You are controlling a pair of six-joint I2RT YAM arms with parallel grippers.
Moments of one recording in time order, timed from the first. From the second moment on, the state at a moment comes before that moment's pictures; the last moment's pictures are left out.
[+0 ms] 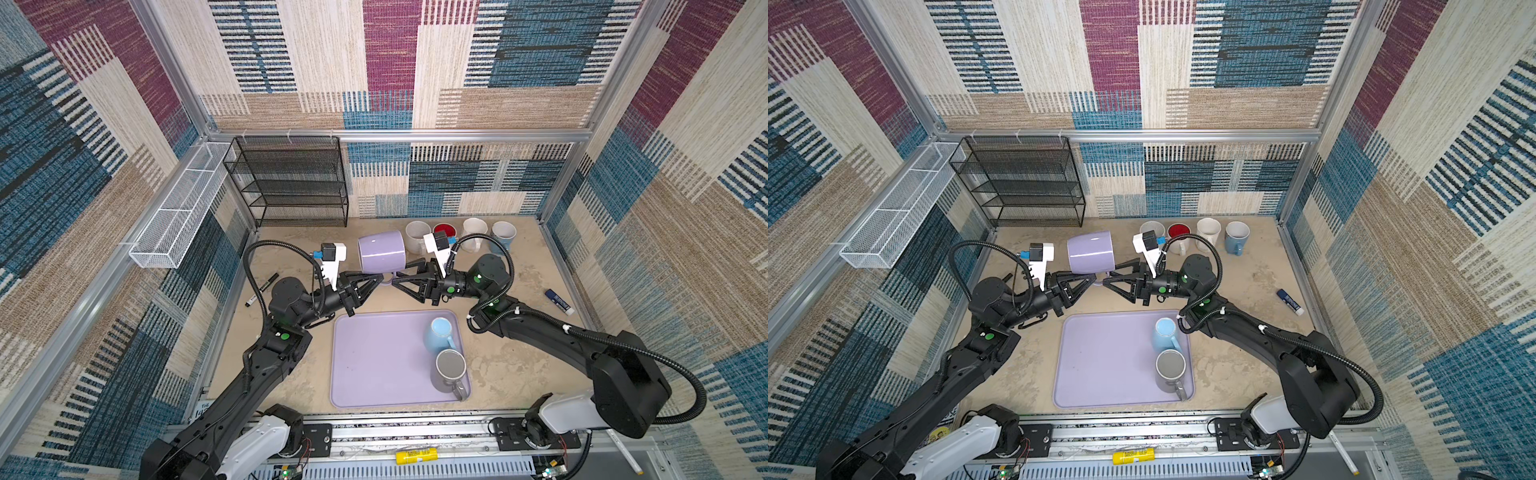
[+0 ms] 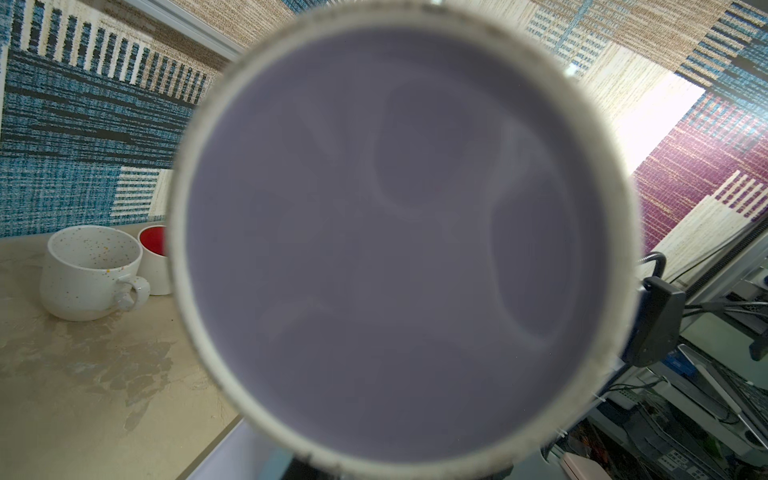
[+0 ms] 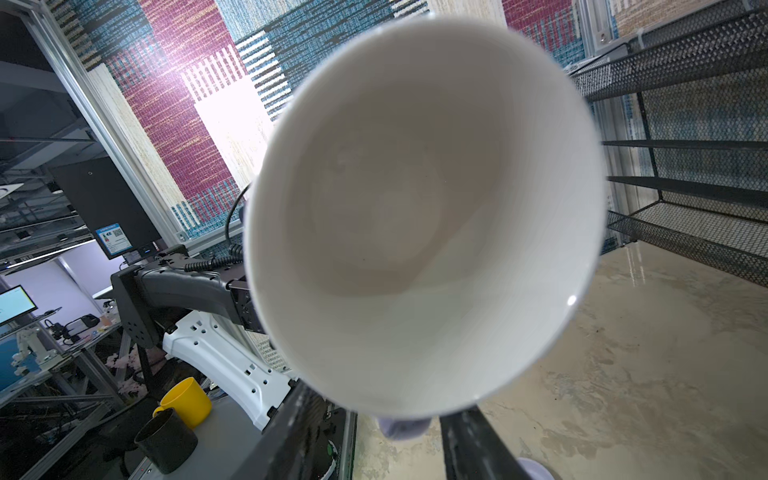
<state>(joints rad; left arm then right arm) -0.38 0.97 0.67 0.45 0.74 -0.61 0.63 1.43 0.88 0.81 -0.86 0.60</state>
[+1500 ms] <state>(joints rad) -0.39 0.99 0.67 0.55 0.82 -0.62 0.65 1.47 0.92 0.89 -0.88 0.67</state>
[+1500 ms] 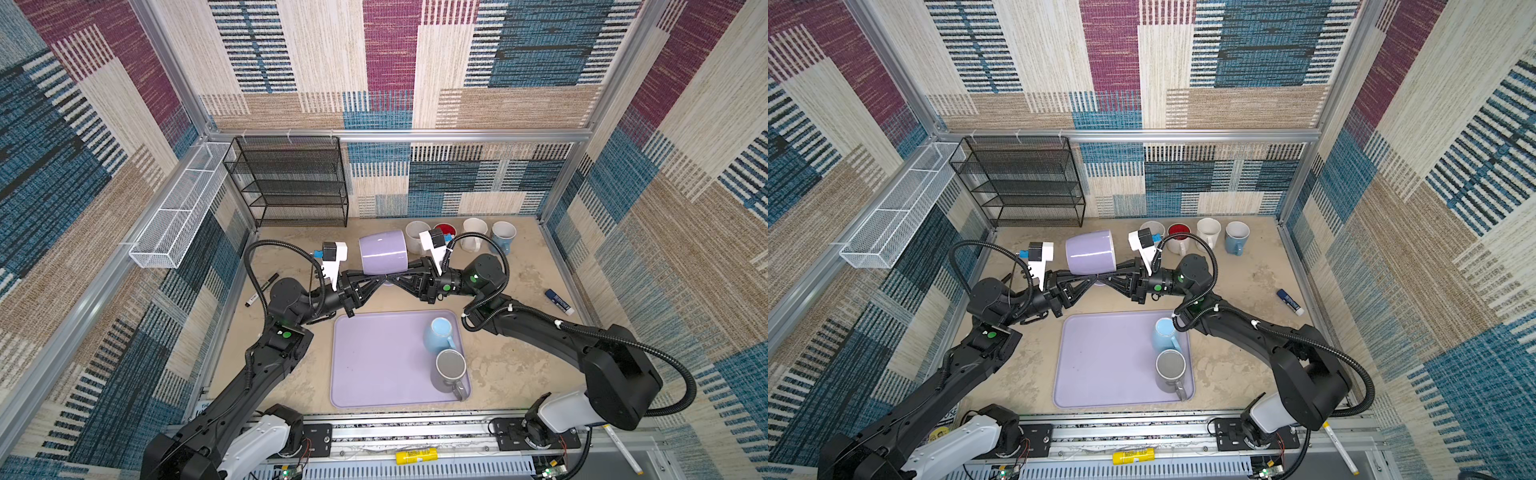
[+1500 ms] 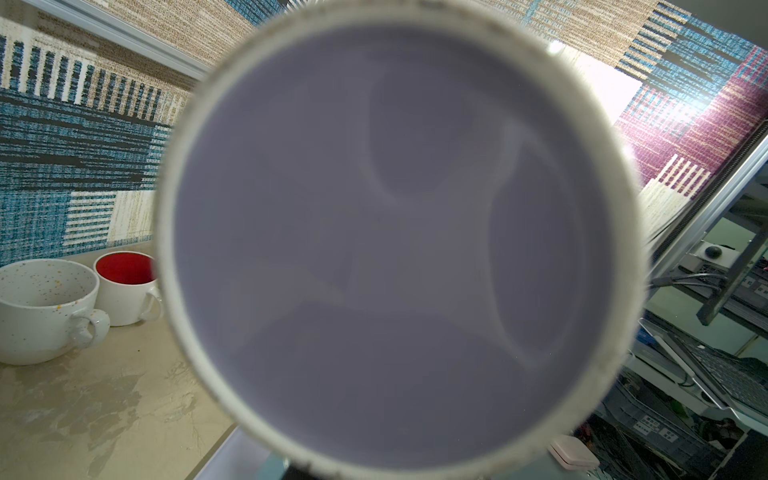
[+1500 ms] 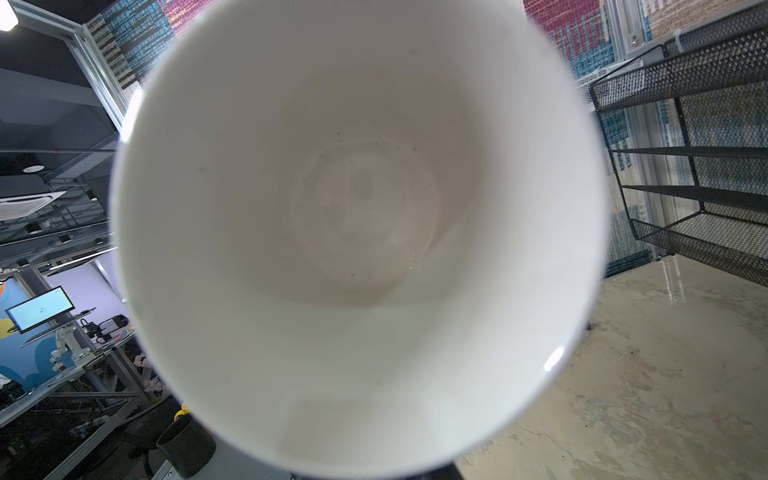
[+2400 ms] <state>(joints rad) -0.39 0.97 0.67 0.46 0.76 -0.59 0.66 1.47 0.92 0.83 -0.85 0.67</state>
